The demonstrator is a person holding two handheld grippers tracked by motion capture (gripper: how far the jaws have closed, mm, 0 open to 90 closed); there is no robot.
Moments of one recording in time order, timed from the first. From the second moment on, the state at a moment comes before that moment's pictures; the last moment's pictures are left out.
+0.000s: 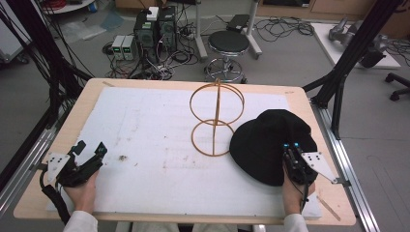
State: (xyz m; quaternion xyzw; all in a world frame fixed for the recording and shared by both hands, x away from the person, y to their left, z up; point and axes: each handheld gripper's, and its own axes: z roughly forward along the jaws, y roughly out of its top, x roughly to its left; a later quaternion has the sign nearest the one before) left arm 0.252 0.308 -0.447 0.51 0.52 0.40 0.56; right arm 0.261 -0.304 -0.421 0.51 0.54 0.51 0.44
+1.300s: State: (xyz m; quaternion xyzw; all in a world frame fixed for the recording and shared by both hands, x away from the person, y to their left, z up) left arm 0.254 0.307 -0.448 0.52 0.51 0.40 0.56; right arm 0.238 -0.309 -0.375 0.48 0.48 0.55 0.50
